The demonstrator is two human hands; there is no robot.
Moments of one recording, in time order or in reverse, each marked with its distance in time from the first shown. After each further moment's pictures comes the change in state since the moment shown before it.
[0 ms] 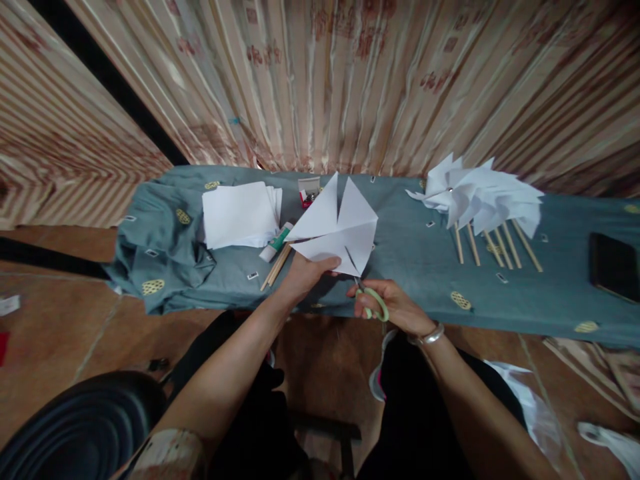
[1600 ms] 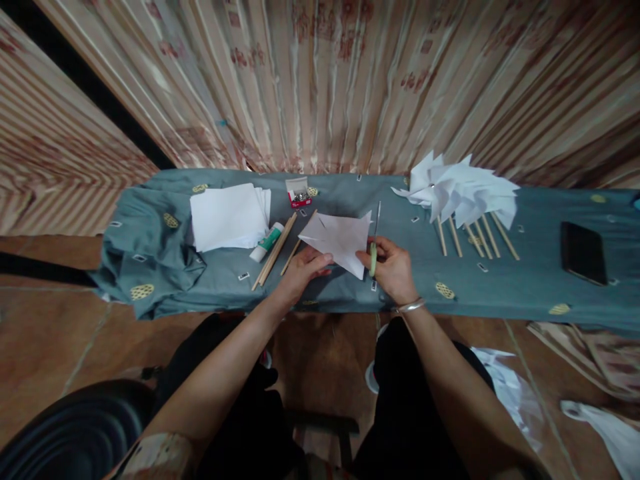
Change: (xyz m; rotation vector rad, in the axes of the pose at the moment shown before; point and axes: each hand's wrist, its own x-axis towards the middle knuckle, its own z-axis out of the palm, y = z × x) left_hand -0.005 -0.009 -0.003 -0.132 -0.178 -0.137; right_hand 0.029 0.003 -0.030 -0.328 0.765 -0.354
